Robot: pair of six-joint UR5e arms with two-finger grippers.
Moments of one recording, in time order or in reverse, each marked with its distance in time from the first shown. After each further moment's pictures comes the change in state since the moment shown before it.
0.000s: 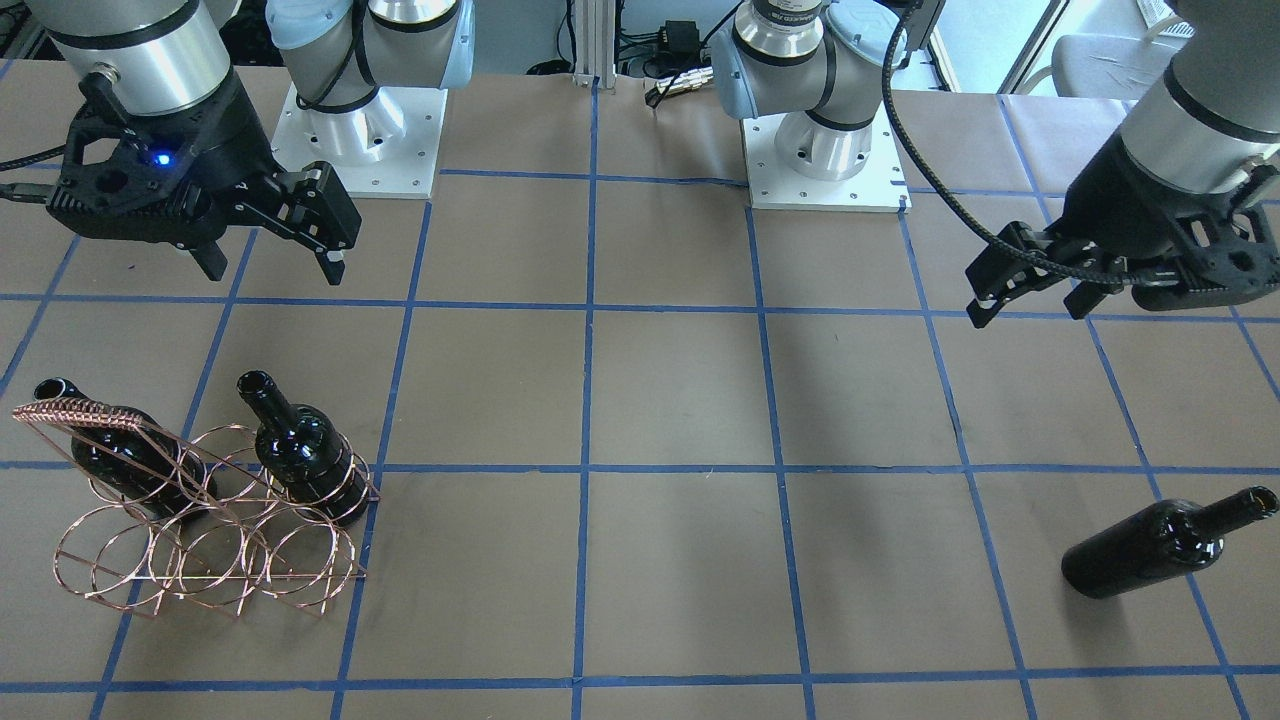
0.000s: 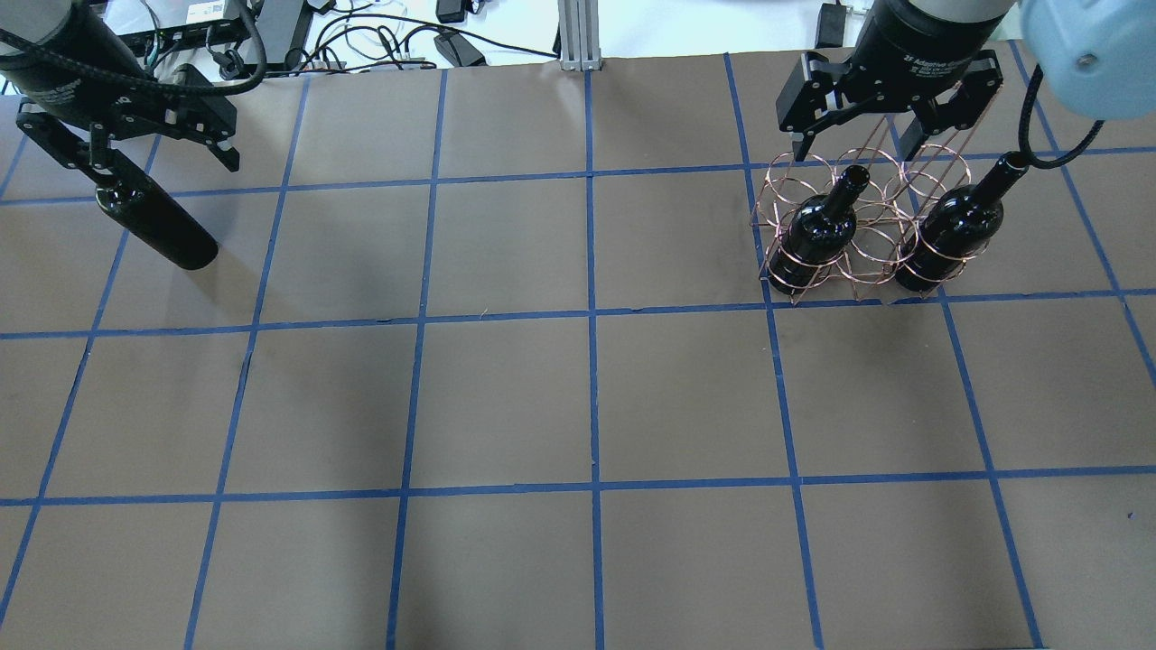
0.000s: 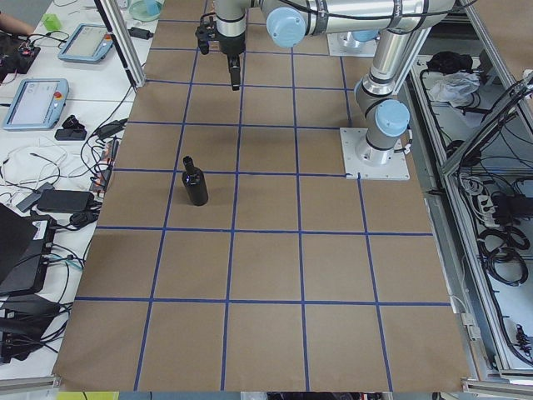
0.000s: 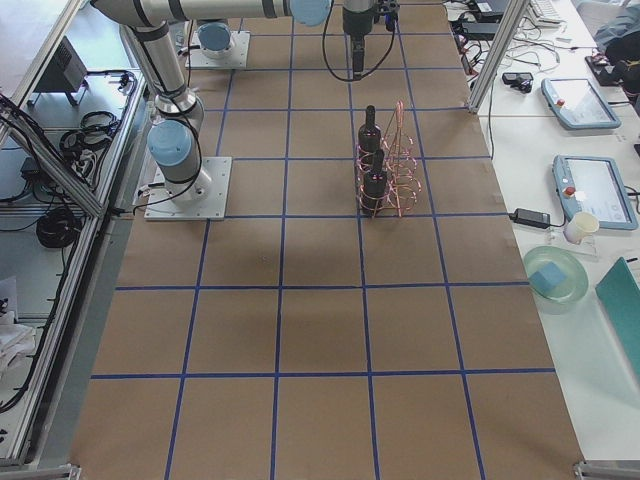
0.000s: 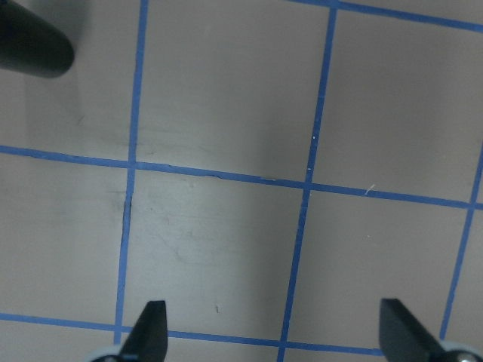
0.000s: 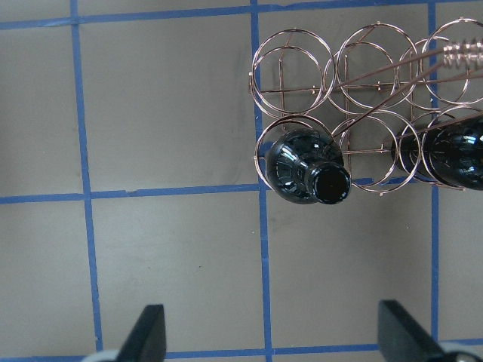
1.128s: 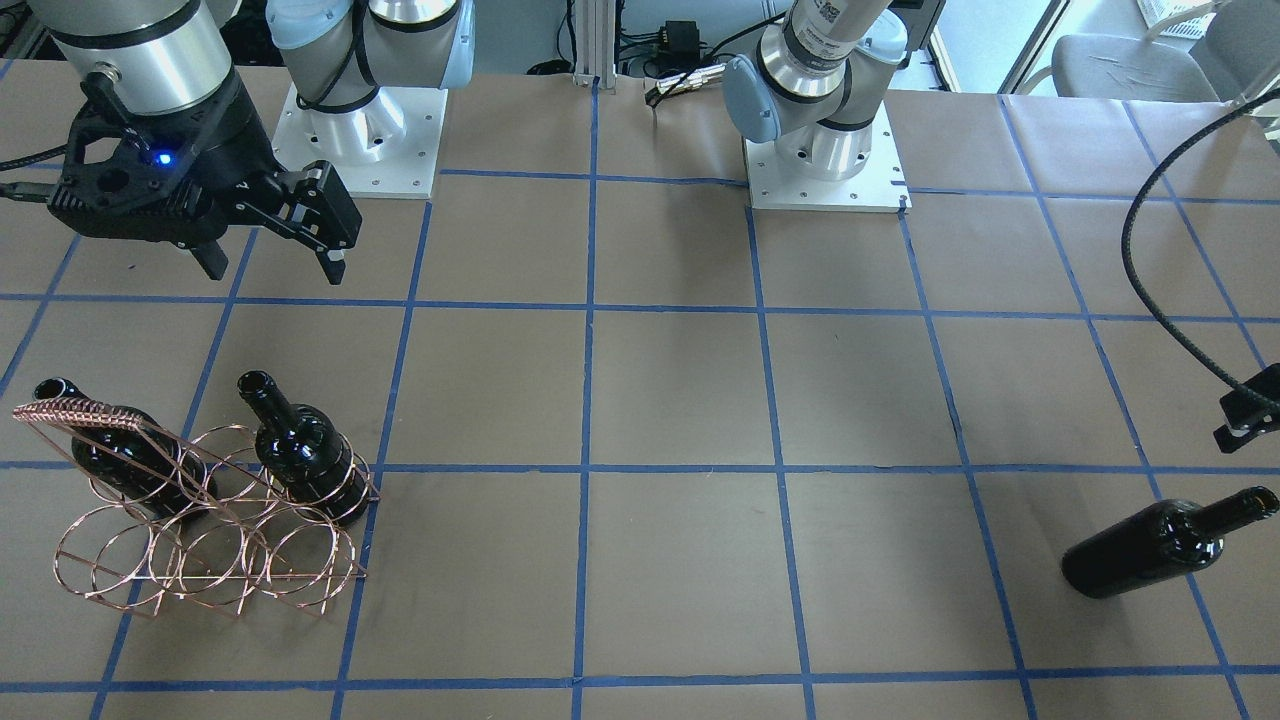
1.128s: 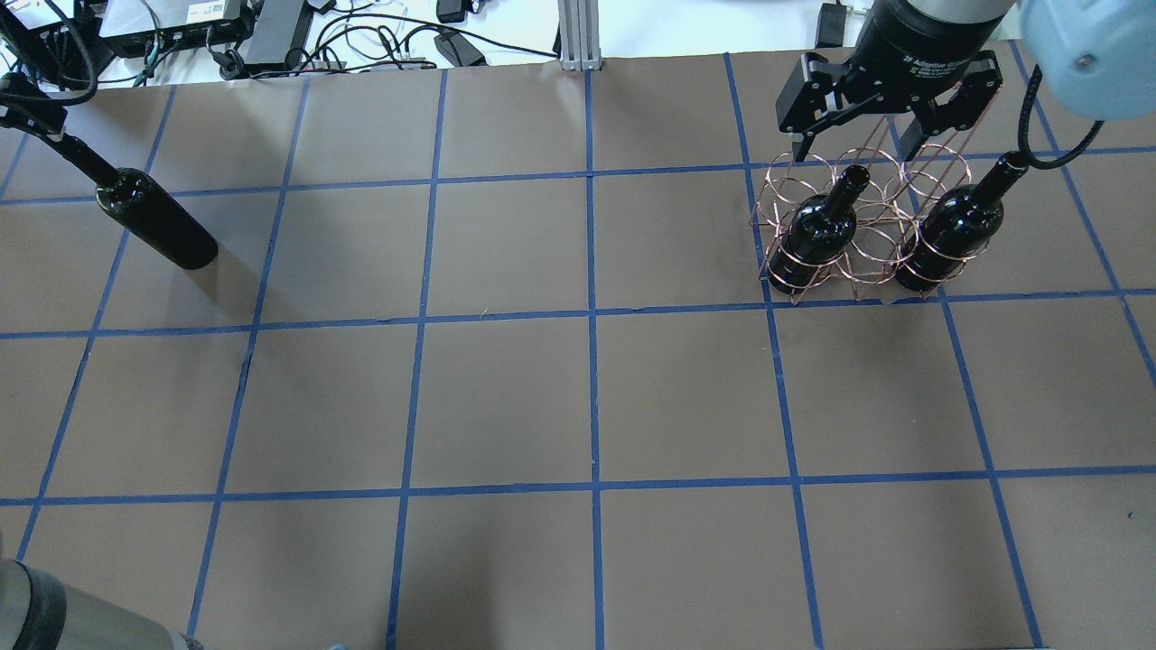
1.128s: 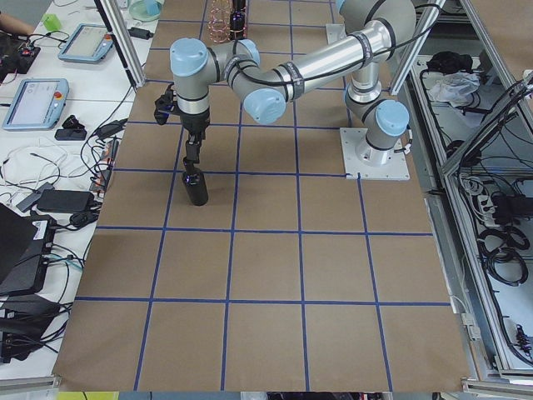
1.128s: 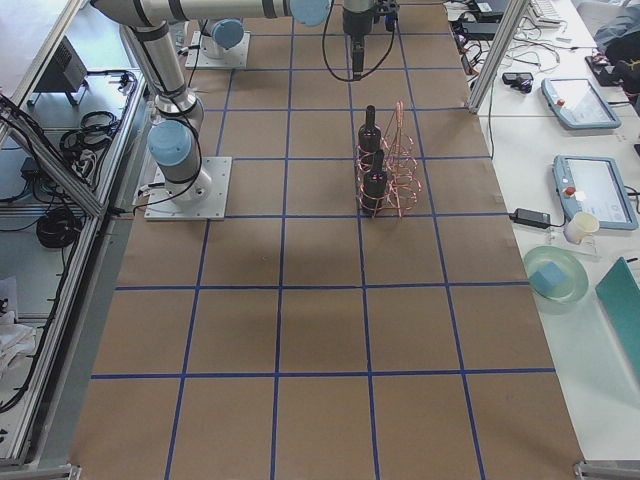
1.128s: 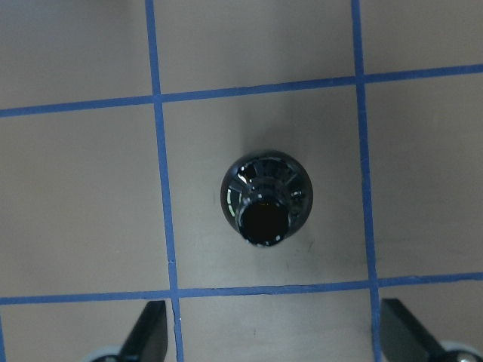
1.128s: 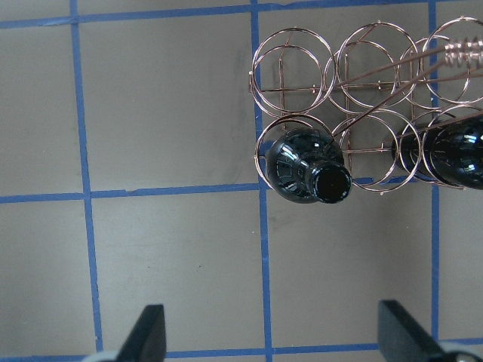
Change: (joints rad) left arm 0.253 -0.278 0.159 0.196 0.040 0.464; right arm 0.000 0.000 0.001 0.000 0.000 0.001
